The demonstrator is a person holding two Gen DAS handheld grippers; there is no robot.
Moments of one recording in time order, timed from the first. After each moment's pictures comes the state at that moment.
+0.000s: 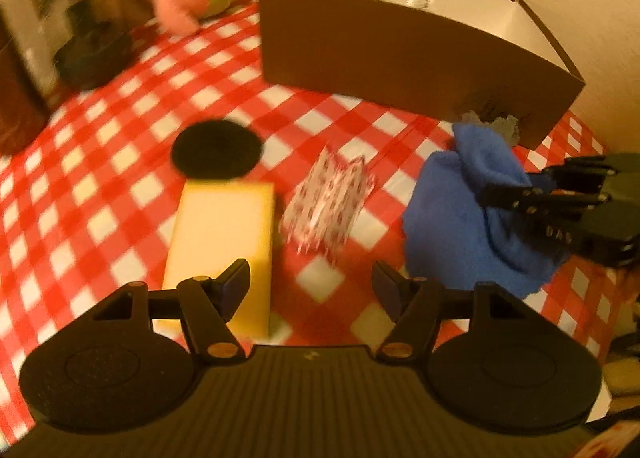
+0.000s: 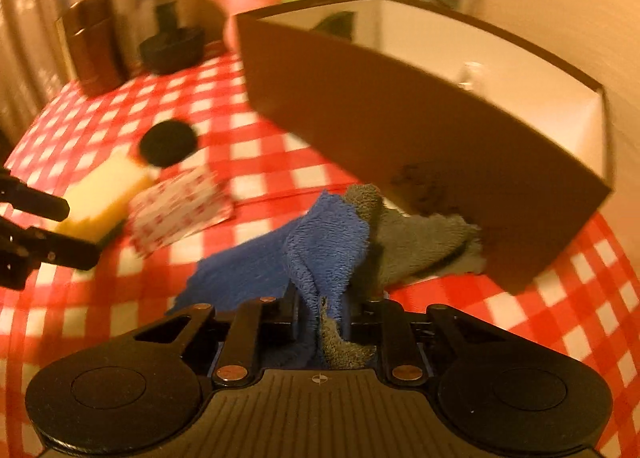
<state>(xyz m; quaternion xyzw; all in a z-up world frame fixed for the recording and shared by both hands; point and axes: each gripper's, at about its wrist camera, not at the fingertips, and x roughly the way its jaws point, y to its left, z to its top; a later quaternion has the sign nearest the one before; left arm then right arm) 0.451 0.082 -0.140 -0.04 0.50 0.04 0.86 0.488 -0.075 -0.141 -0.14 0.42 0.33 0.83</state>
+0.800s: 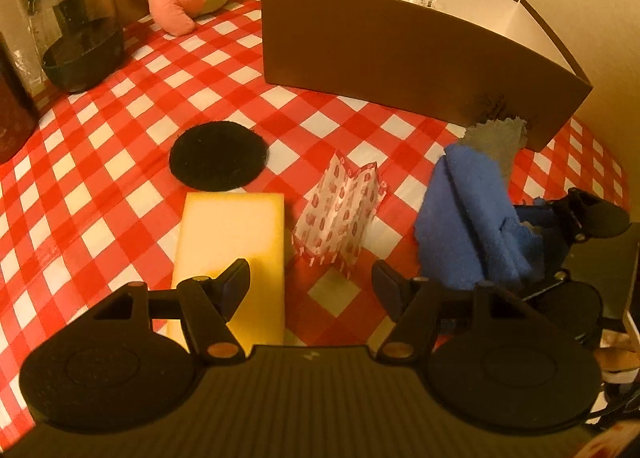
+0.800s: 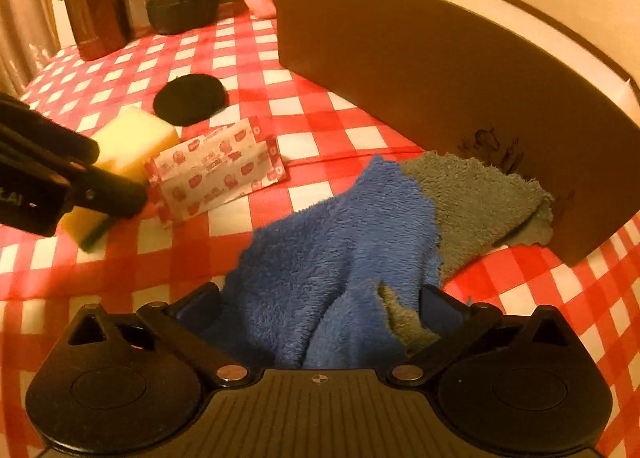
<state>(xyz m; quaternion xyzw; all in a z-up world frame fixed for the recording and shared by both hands) 0.458 0.099 -0.148 -0.06 0.51 0.03 0.86 0.452 -0.025 -0.169 -0.17 0.45 0.32 0.82</state>
